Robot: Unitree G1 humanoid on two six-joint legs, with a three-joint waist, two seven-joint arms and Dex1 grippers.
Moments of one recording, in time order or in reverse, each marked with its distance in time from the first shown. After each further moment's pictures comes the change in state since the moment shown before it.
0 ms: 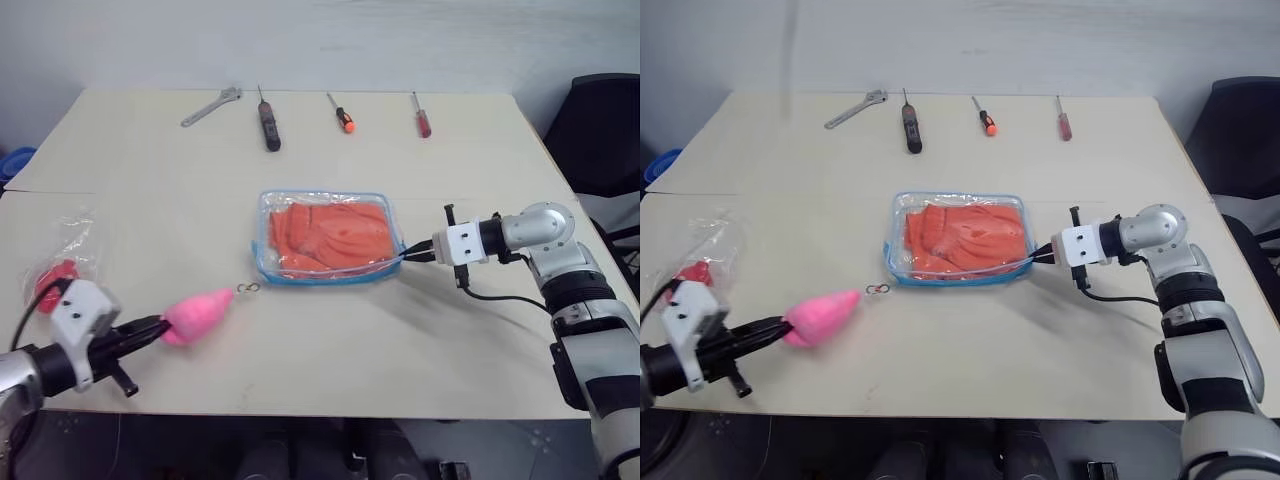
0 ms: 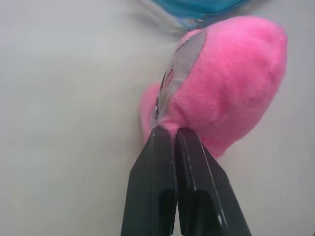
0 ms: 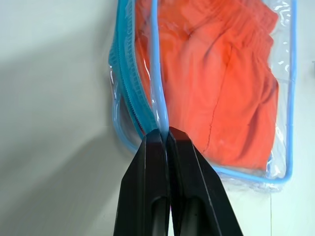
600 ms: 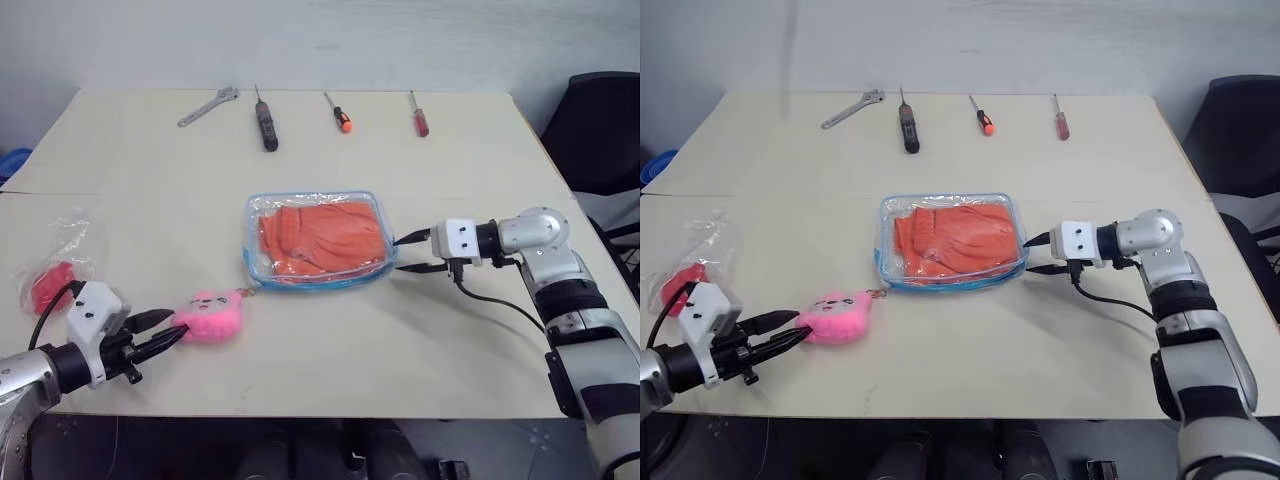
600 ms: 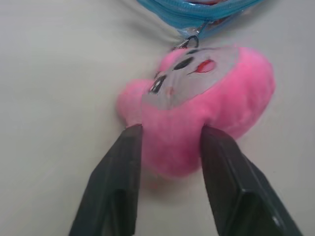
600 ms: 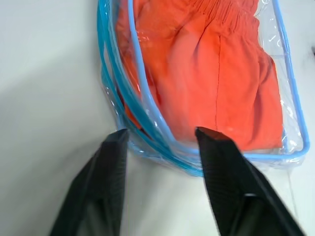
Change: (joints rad) left arm -0.027 -0.017 -0.099 0.055 -0.009 -0.048 0.037; right arm 0.030 0.030 -0.019 -0.044 0.053 0.143 -0.002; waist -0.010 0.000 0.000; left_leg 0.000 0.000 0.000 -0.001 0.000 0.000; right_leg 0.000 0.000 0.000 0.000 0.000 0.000
